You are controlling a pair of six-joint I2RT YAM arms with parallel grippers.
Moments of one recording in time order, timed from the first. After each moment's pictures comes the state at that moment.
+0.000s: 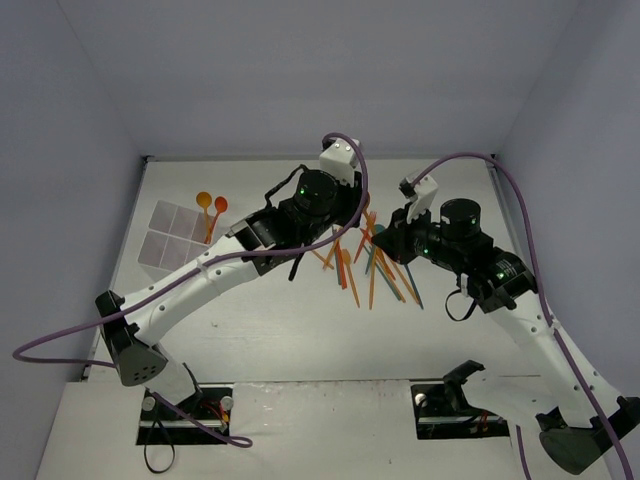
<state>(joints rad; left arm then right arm) -0.97 1.56 1.69 -0.38 -0.30 -0.34 0.53 0.97 1.12 -0.53 -0.26 0.13</state>
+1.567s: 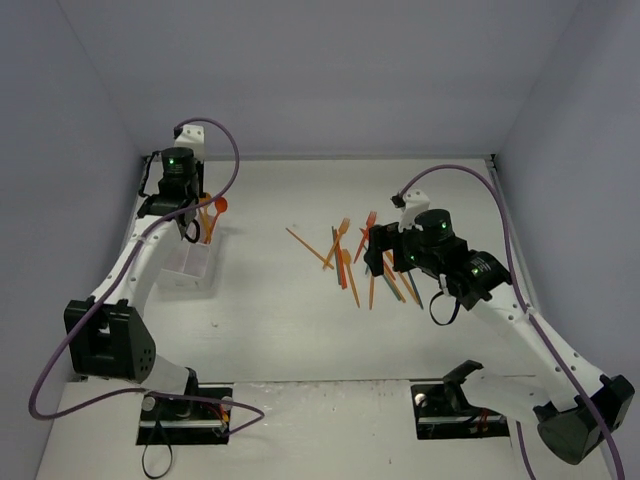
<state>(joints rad) -0.13 1.45 1.30 -0.26 -0.33 0.11 0.55 1.02 0.99 -0.56 0.00 0.20</state>
